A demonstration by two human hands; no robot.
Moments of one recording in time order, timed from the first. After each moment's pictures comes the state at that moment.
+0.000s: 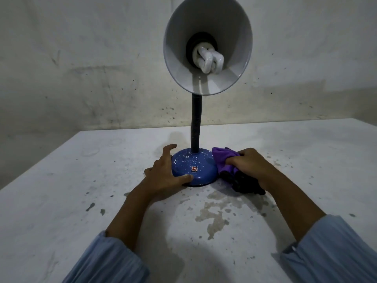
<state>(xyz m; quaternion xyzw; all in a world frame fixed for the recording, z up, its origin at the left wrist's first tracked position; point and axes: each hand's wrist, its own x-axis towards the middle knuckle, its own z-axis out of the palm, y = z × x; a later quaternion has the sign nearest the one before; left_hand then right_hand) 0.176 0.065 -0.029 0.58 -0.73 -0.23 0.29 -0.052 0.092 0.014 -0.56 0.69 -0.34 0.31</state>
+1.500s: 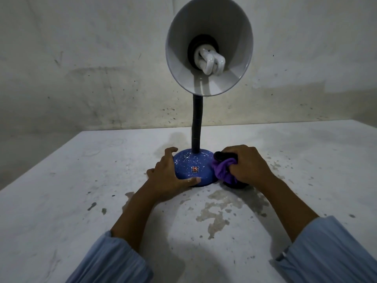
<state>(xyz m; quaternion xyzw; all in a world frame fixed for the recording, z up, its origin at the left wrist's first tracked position) 0.172 0.072 -0.031 0.59 -0.73 -0.21 0.29 -0.050 0.088 0.005 -0.74 0.59 -0.31 0.08</state>
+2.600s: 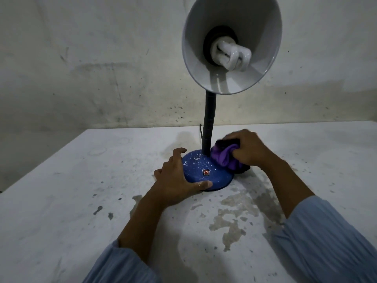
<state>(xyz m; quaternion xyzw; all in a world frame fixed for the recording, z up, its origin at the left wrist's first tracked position) 0.175 0.069 -0.032 0.58 -0.73 -0.21 0.30 -0.041 0.029 0.021 -0.76 0.56 -0.31 0.10</state>
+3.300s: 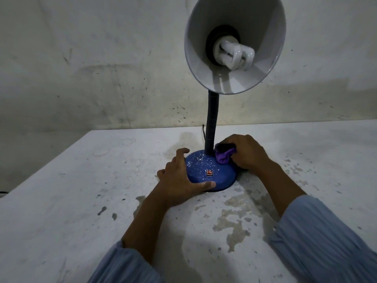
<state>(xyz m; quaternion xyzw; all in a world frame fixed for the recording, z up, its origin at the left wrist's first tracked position) 0.175 0.070 -0.030 0.58 -0.73 -0.21 0.30 -0.030 0.027 0.007 -0.75 0.59 -0.28 0.06</state>
